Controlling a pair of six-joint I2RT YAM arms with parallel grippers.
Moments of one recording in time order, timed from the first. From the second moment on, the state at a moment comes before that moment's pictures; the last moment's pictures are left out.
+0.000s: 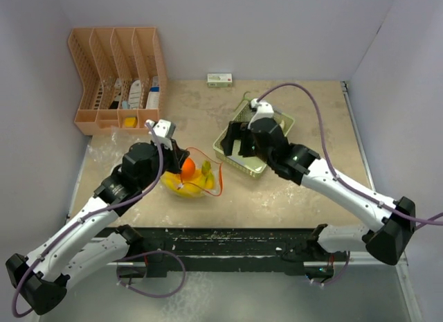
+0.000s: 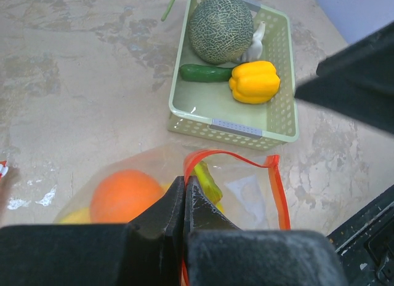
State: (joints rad) left arm -0.64 0.81 0.77 -0.25 -0.08 -0.33; right arm 0.87 1.26 1.15 -0.36 0.29 0.56
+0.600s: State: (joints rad) left arm -0.64 0.74 0.76 -0.27 -0.04 -0.33; right arm 0.51 1.73 1.31 -0.50 0.38 0.52
